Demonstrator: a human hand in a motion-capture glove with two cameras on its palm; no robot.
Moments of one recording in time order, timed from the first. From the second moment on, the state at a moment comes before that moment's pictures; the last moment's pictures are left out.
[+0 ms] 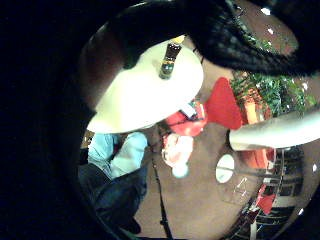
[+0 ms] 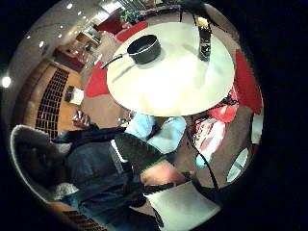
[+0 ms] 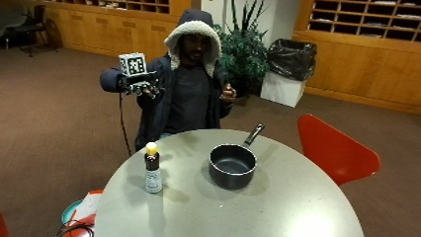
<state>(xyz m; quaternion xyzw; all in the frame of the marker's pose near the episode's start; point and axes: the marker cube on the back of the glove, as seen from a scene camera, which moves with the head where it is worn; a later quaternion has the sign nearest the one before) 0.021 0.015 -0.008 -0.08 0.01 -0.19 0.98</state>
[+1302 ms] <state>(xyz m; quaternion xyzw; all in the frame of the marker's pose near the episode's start) 0.023 -0.190 0.247 -0.12 -0.35 -0.10 0.92</state>
